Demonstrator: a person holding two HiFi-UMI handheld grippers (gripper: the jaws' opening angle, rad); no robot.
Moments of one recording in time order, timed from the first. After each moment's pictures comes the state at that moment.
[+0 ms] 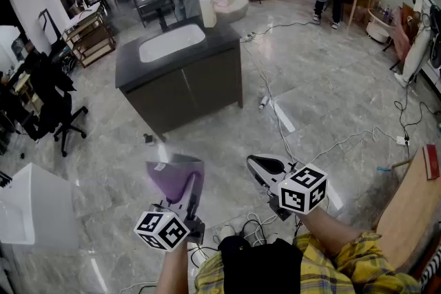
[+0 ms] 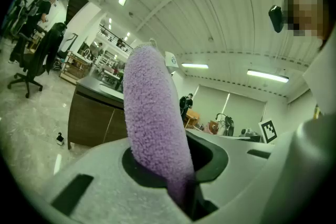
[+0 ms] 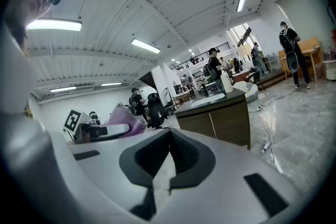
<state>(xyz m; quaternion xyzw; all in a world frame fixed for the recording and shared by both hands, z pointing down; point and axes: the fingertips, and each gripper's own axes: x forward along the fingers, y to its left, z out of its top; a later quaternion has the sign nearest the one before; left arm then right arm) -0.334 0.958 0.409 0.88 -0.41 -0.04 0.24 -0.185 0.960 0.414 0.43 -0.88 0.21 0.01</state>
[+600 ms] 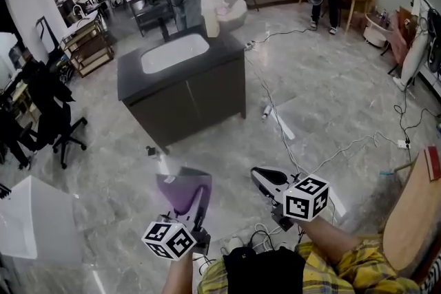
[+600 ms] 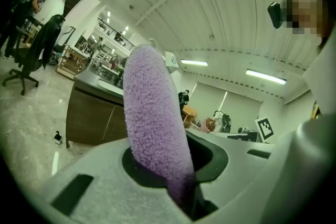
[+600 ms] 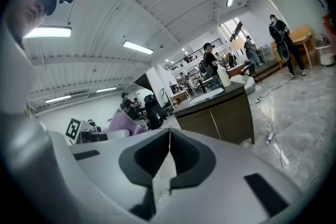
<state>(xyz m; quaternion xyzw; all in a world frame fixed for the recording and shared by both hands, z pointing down) -0.362 0.919 0.422 0.89 -0.39 -0.02 0.25 -0.215 0.920 0.423 0.44 -0.86 0.25 -0.01</state>
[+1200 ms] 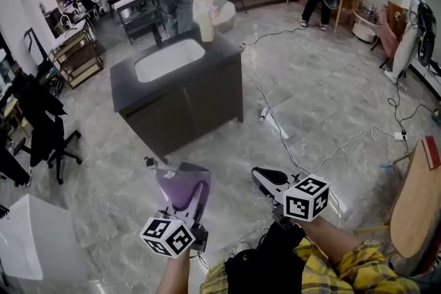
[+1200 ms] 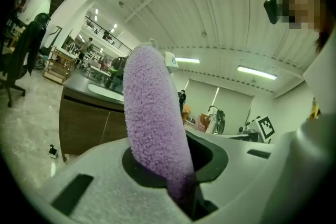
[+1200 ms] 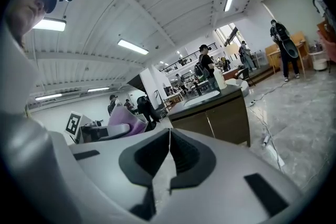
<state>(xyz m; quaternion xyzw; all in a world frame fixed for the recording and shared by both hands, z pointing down) -0.400 0.855 0.417 0.91 -0.34 -0.01 0.23 -0.256 0.874 0.428 0.47 -0.85 0.24 -0.01</state>
